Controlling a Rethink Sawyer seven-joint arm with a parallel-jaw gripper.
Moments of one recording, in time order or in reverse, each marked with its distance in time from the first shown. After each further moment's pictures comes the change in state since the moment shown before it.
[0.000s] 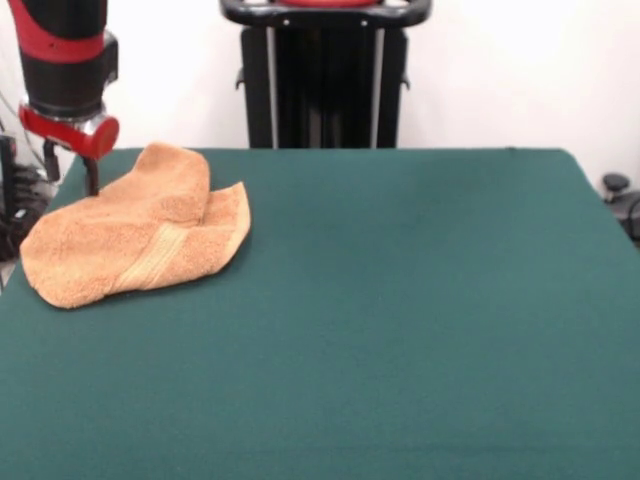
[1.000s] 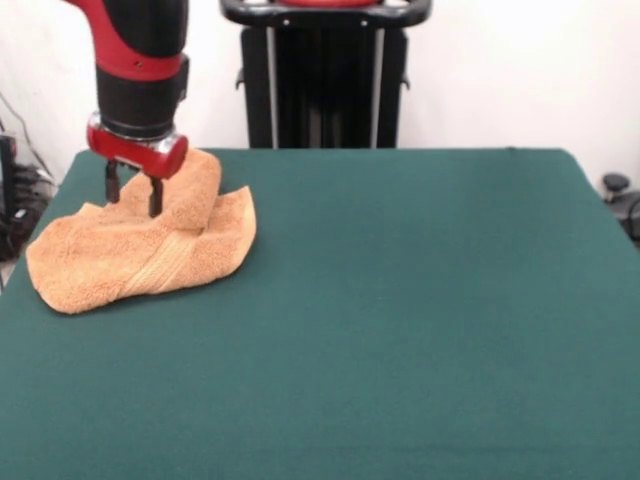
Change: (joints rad) arm 0.211 -0.007 -0.046 0.046 0.127 -0.046 0.000
